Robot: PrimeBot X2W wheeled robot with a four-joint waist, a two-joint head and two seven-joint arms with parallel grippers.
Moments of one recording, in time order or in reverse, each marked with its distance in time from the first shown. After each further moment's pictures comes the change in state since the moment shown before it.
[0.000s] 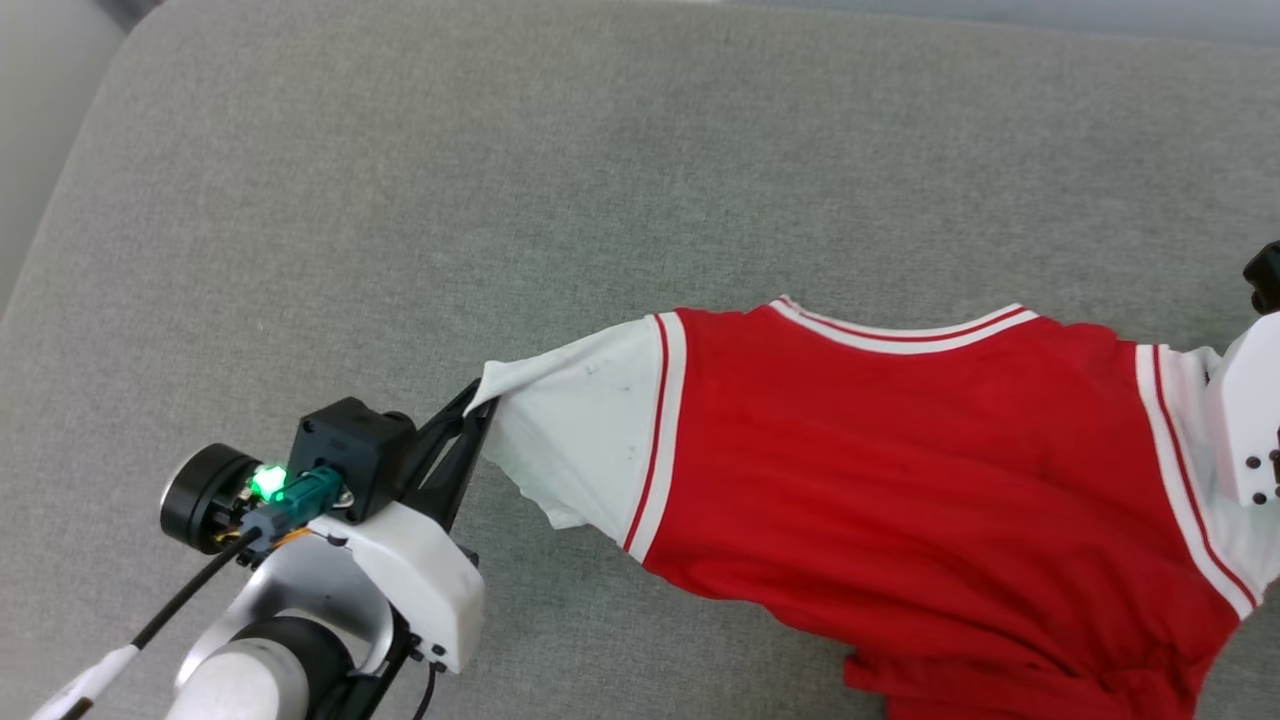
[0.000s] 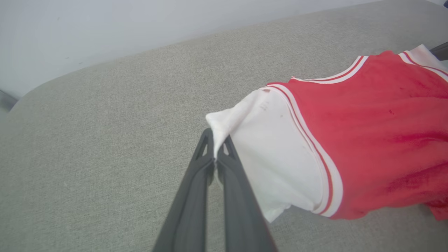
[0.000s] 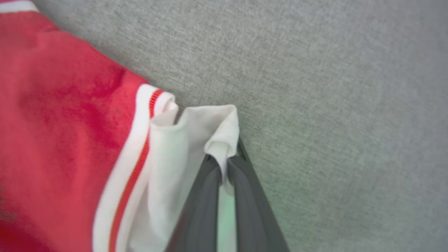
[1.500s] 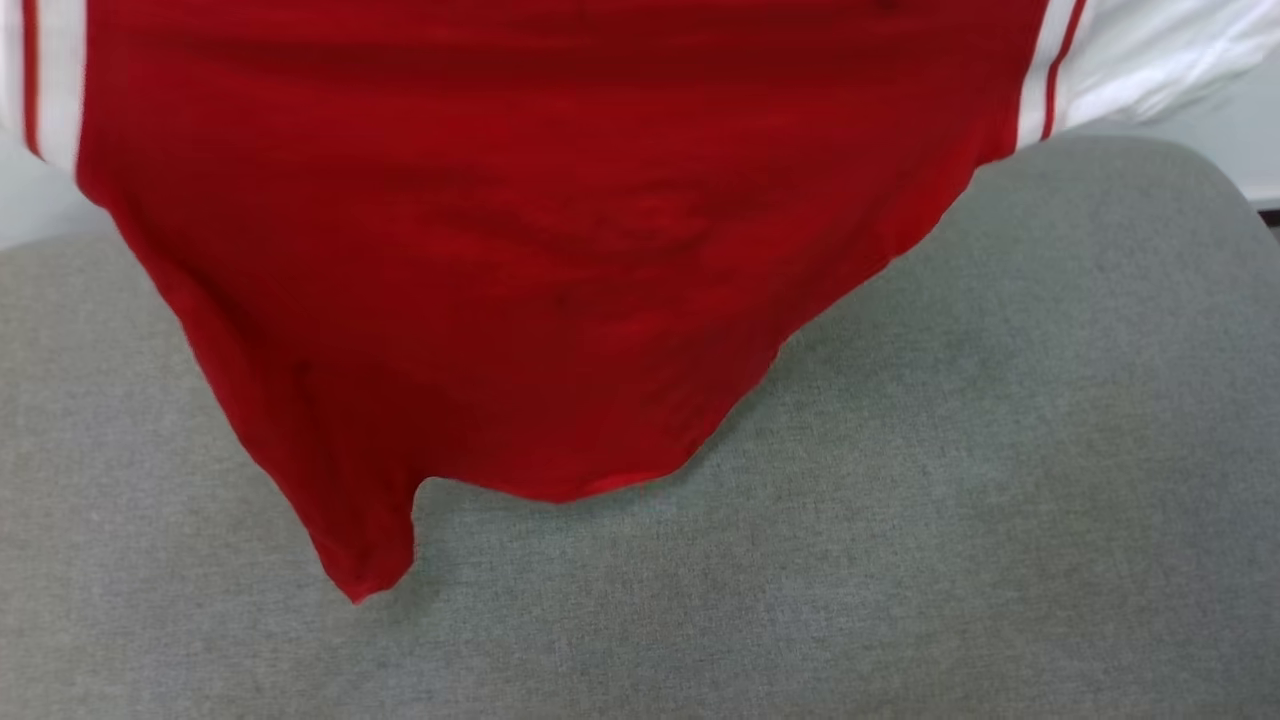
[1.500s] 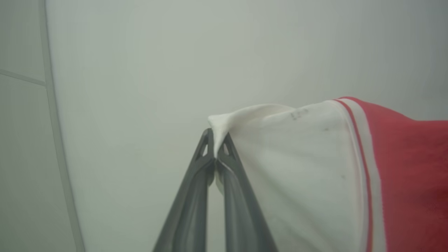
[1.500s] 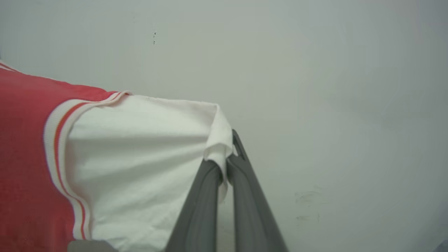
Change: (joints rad) left arm -0.276 0.282 0.542 -0.214 -0.106 0.091 -0.196; right arm -0.214 0.066 -0.237 -0.521 0.078 0.000 -0.297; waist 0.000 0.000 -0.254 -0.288
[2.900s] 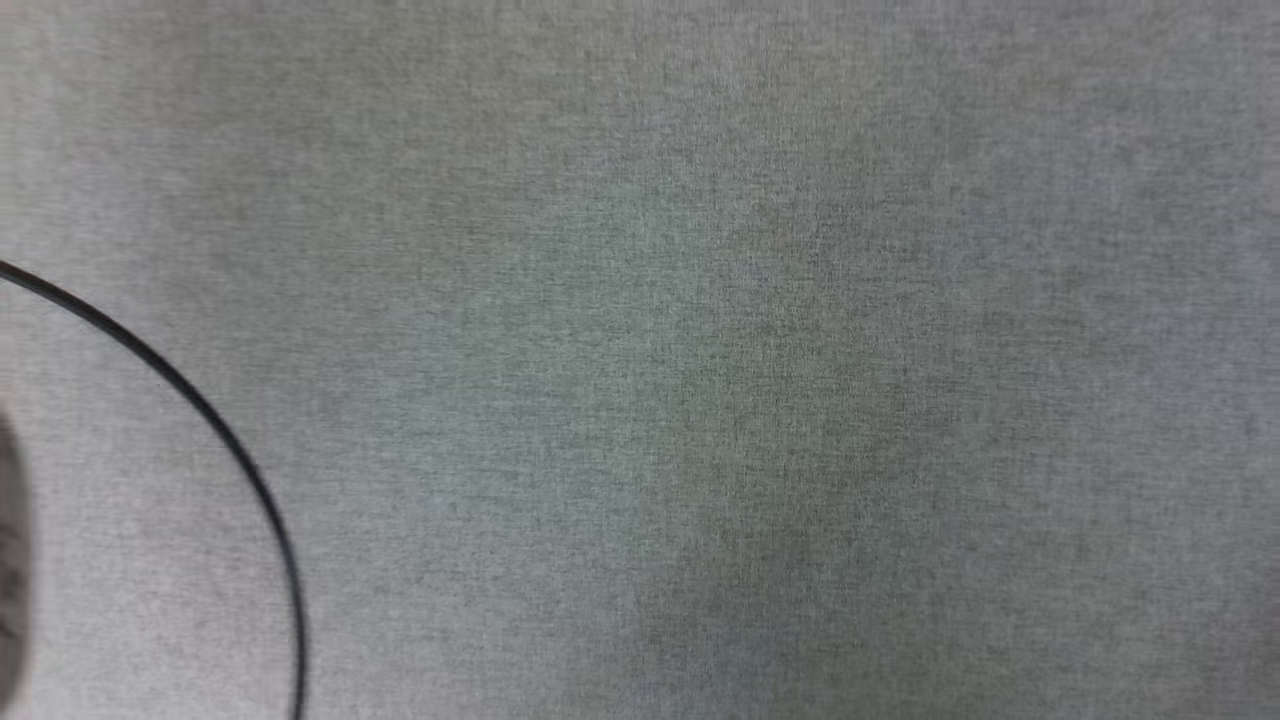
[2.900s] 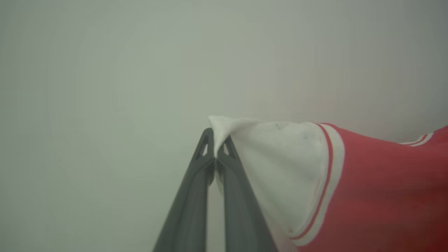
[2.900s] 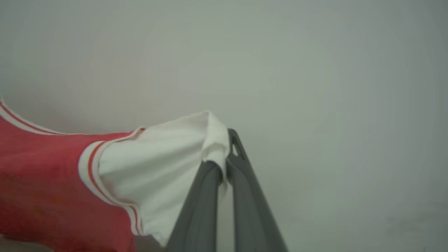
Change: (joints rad) left arm -1.122 -0.186 -0.452 1.192 0.046 -0.101 -0.461; right arm -0.861 0.066 0.126 0.722 -0.246 0.000 -0.354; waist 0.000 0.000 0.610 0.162
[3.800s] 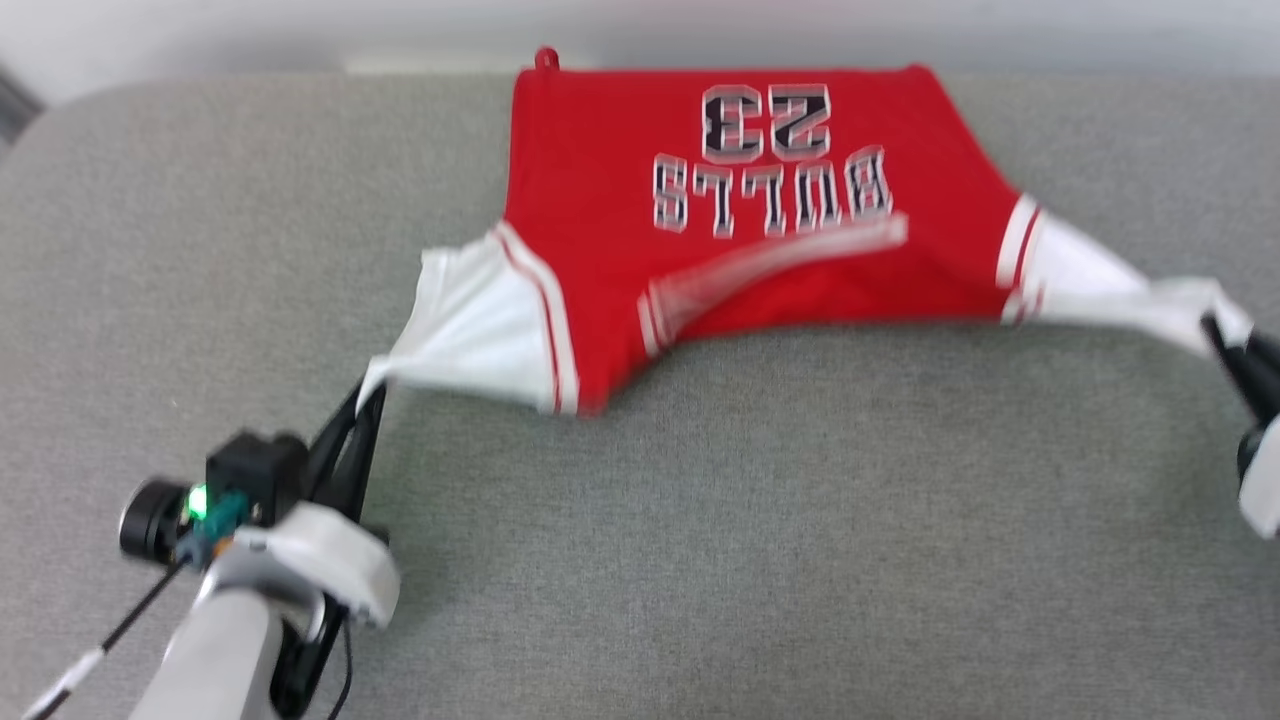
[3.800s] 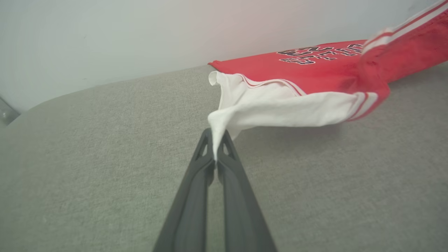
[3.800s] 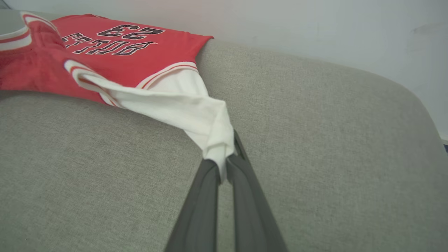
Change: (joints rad) left arm 1.216 -0.061 -0.092 -0.254 0.017 0.003 0.002; right arm 1.150 -0.224 0.164 -0.216 0.401 0.000 0.014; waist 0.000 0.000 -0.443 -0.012
